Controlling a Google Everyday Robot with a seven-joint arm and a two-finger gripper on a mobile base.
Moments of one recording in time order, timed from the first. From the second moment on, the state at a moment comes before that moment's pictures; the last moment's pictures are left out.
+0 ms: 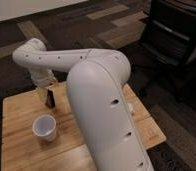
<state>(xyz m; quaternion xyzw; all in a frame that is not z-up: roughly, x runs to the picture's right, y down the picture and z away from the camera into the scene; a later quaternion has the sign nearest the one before) -0.252 0.031 0.776 -0.32 0.09 0.20 0.92</state>
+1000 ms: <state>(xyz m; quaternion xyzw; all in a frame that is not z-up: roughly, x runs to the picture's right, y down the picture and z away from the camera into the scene) -0.264 0.029 0.786 -0.32 0.07 0.14 0.94</state>
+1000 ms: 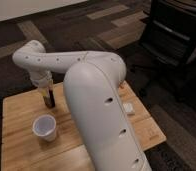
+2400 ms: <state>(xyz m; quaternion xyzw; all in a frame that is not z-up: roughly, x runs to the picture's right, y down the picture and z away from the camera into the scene) -0.274 0.006 0.632 -0.29 0.03 0.11 0.95</state>
